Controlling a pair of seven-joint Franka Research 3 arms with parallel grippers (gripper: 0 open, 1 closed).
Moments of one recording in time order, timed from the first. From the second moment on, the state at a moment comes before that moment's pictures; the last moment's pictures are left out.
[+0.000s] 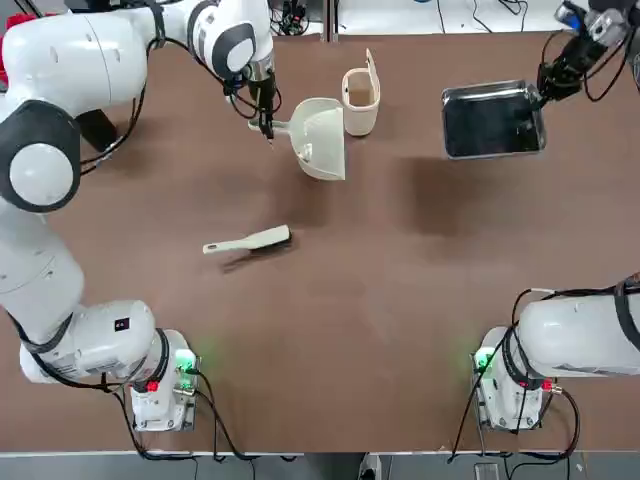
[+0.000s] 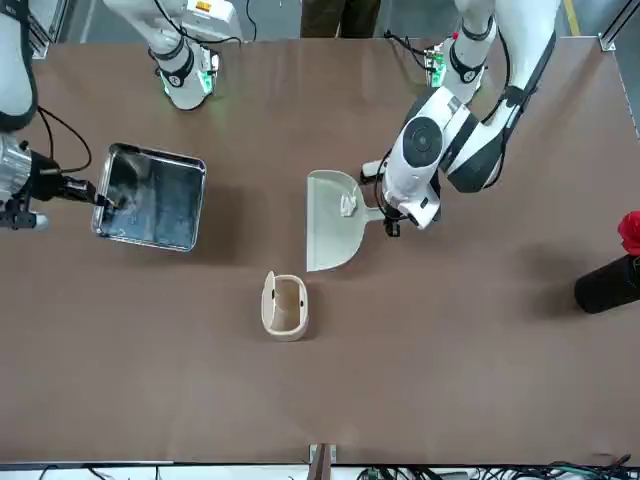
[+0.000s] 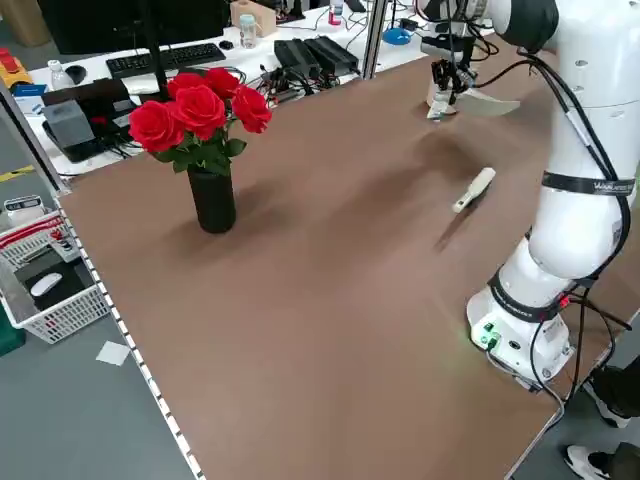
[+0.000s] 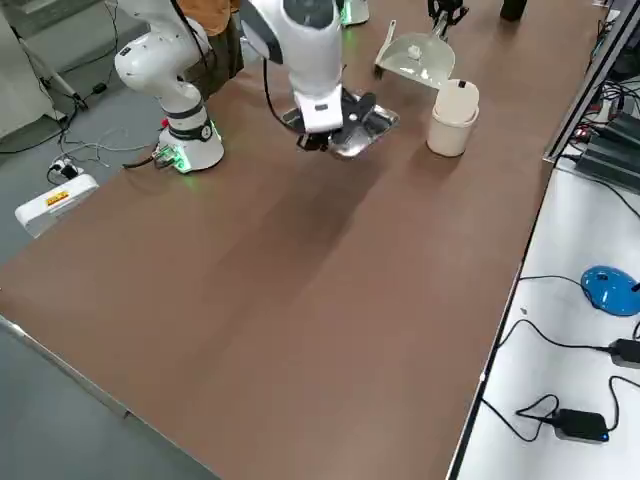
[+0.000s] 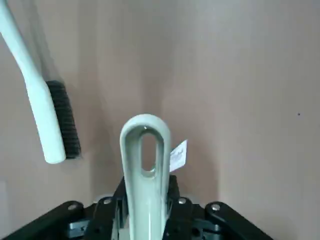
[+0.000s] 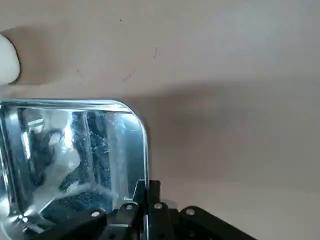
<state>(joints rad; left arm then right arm) 0.17 0.41 -0.84 -1.82 0.26 2.00 -2.35 -0.10 0.00 -0.16 -2.07 0.27 1.87 -0.28</state>
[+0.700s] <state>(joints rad) 0.16 0.47 -0.85 -1.55 0.28 1.81 -2.20 -0.18 0.16 -0.18 -2.26 0.52 2.10 -0.71</state>
